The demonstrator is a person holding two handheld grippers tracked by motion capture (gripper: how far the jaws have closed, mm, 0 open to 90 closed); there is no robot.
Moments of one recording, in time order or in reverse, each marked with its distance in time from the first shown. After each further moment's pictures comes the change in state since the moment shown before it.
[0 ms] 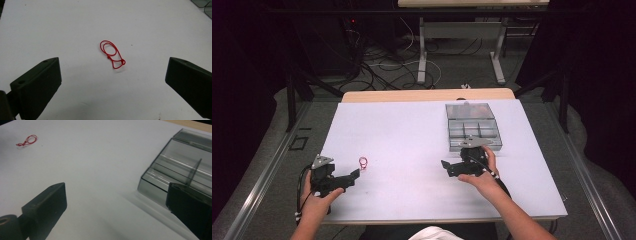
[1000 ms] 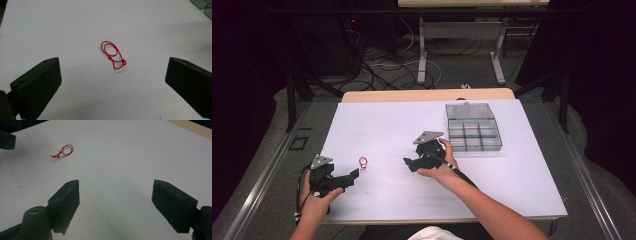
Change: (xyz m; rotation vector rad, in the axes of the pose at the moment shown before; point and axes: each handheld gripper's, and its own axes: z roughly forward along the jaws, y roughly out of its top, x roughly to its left) left arm 0.001 0.000 -0.001 -0.003 -0.001 0.003; right arm 0.072 0.049 0.072 0.039 0.137 -0.144
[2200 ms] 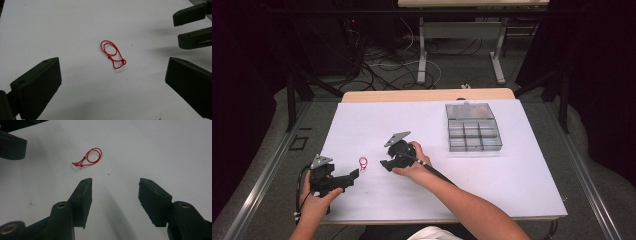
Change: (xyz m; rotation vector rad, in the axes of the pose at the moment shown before) left arm 0.001 0.000 0.001 0.001 -0.009 -0.004; right arm 0.031 0.022 0.076 0.072 0.164 -0.090
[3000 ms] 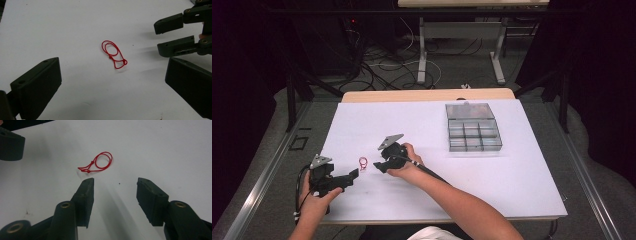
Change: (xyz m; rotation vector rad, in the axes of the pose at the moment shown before) left arm 0.001 0.000 0.000 -0.004 0.006 -0.002; right arm 0.005 -0.001 0.027 -0.018 0.059 -0.030
